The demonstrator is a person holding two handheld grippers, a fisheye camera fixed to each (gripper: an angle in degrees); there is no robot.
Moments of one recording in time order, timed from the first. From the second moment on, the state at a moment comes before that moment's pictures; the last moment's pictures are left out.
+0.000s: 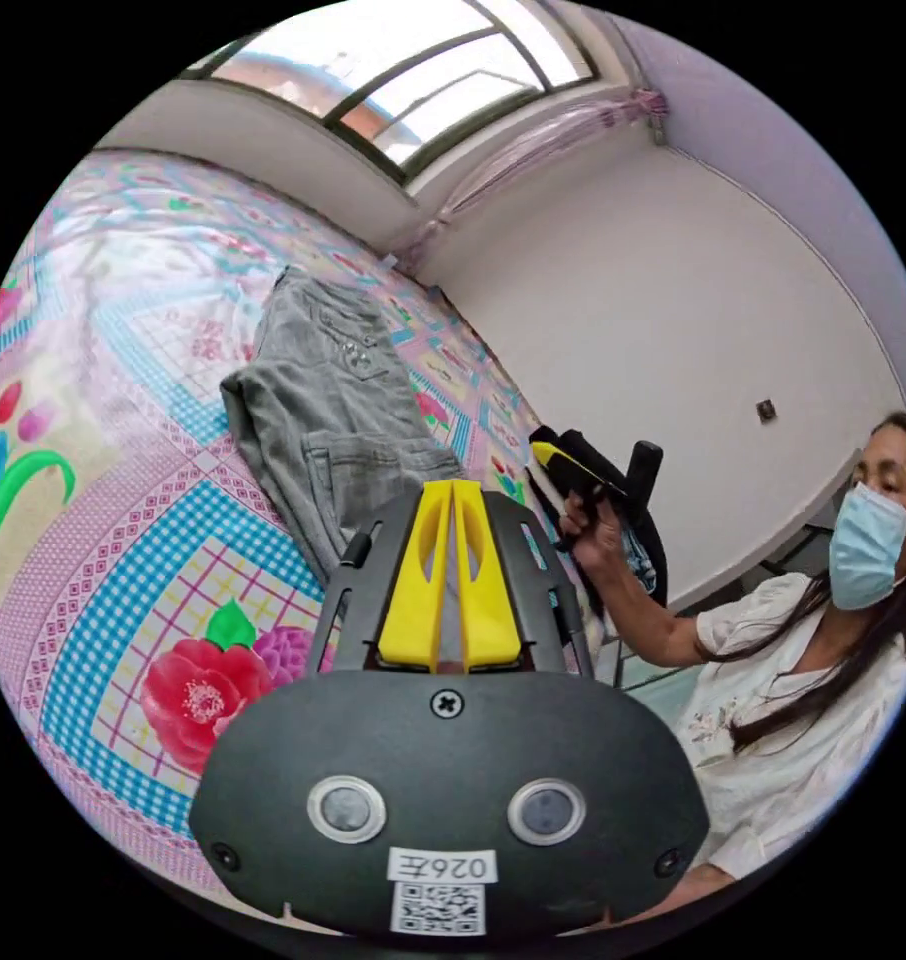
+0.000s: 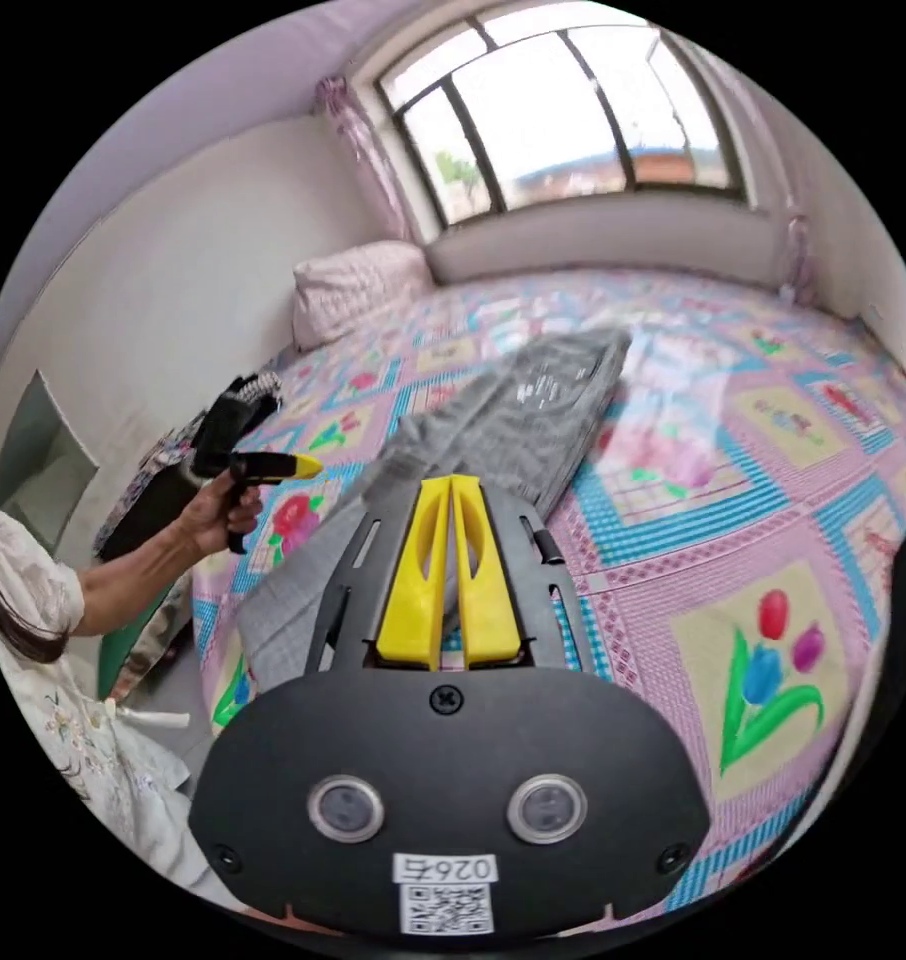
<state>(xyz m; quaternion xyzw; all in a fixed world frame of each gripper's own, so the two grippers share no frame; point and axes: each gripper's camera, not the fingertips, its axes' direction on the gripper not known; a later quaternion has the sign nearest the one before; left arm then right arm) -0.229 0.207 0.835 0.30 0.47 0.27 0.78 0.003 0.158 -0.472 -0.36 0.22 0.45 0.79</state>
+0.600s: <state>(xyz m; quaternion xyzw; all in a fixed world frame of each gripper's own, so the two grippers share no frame) -0.251 0.528 0.722 0.71 0.48 0.38 0.35 -0.272 -0.190 -0.472 -0.04 0.41 0.09 0.91</state>
